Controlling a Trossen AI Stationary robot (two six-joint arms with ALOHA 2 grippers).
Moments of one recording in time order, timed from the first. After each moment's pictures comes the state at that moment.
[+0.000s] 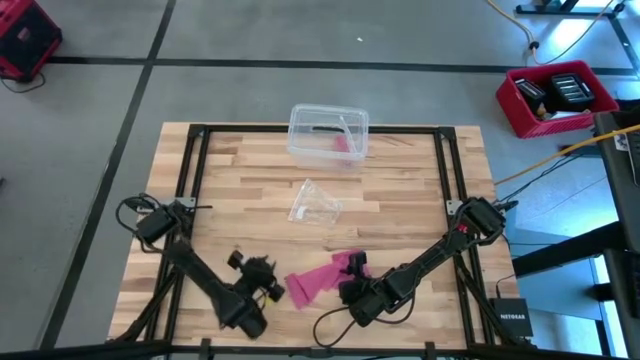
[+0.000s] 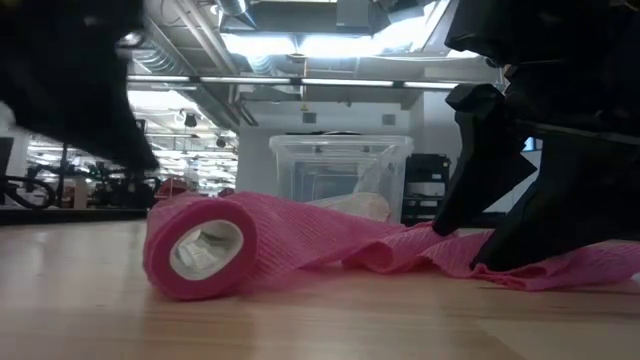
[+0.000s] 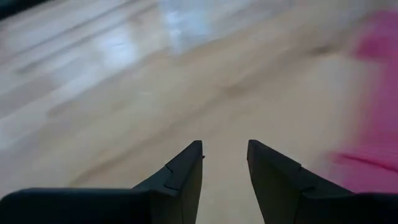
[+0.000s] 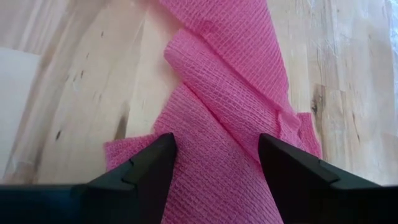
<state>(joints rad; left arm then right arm) -0.81 2.02 1.35 -1.13 -0.94 -1.81 0.66 2.01 1.18 -0.36 0.56 0.35</state>
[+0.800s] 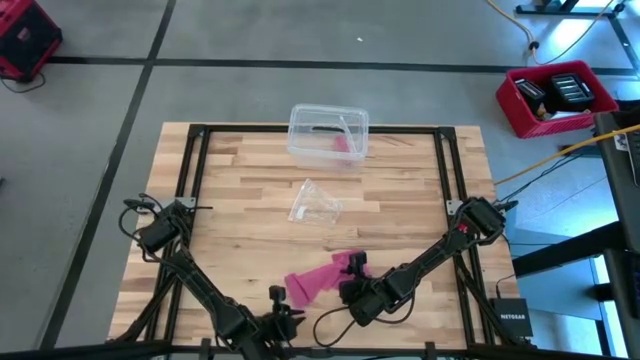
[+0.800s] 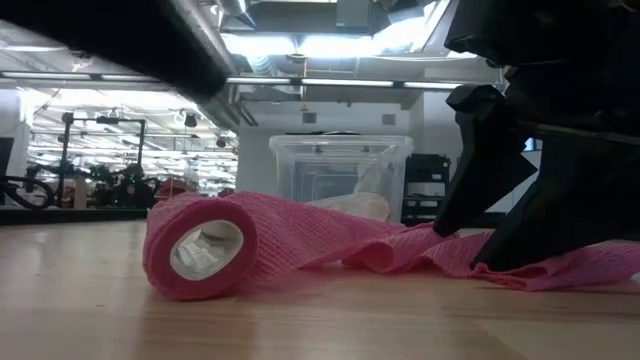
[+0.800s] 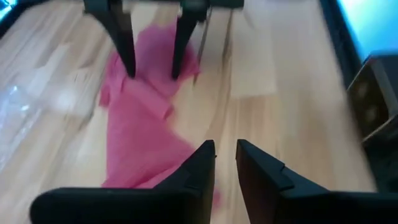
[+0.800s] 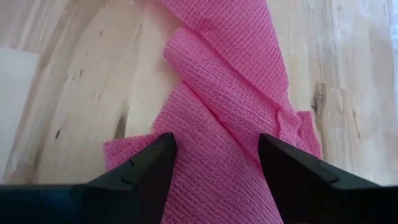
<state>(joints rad) -0.84 2.10 1.46 -0.40 -0.86 -0.58 0.66 2.01 1.18 -0.36 0.56 0.36</state>
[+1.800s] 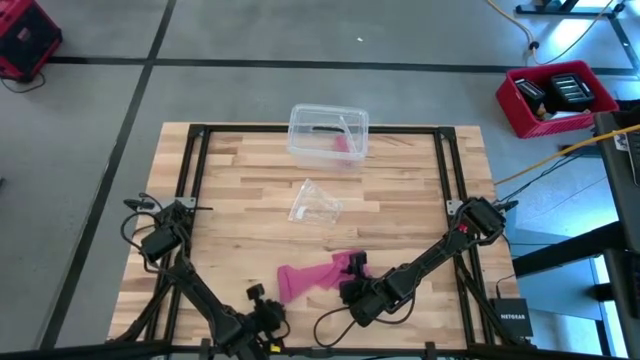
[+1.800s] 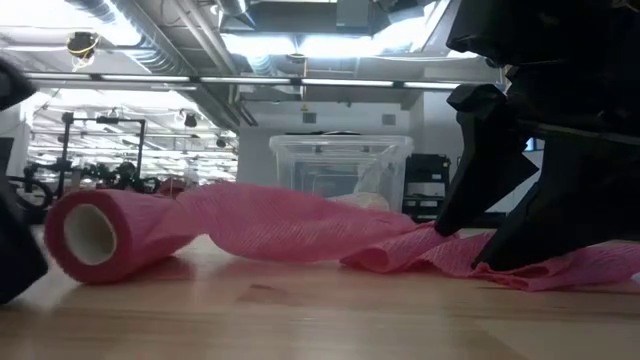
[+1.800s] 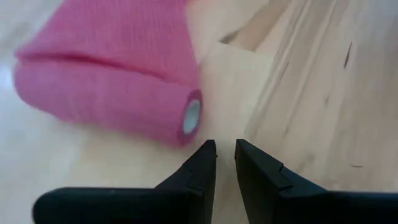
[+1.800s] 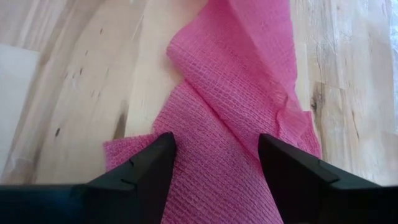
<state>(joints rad) -0.89 2.16 1.46 -0.69 -0.74 -1.25 0.66 2.01 1.18 -0.37 0.56 0.35</state>
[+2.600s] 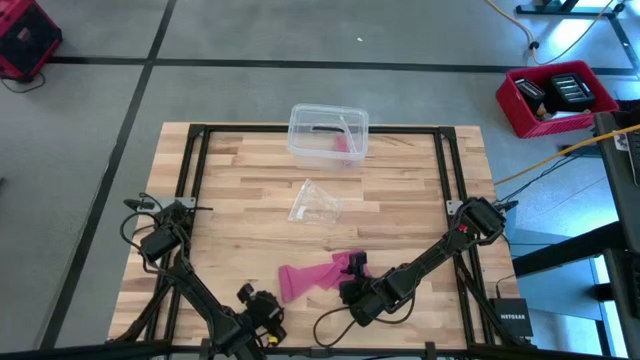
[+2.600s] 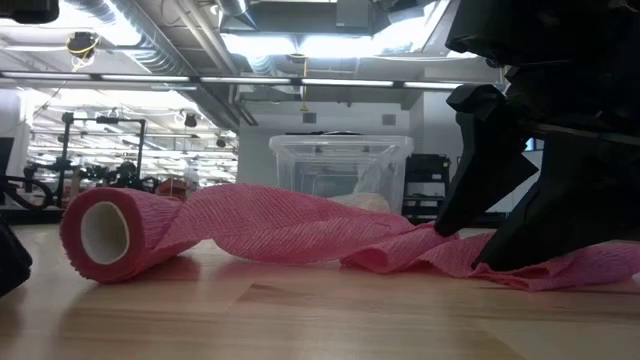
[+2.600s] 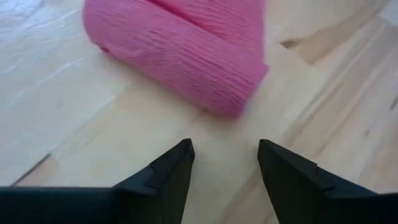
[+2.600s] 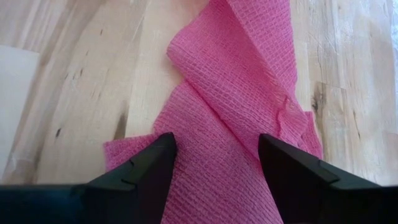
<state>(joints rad) -0.89 2.16 1.46 -0.81 -0.75 -1.66 0.66 2.01 1.18 -0.36 0.55 0.35</state>
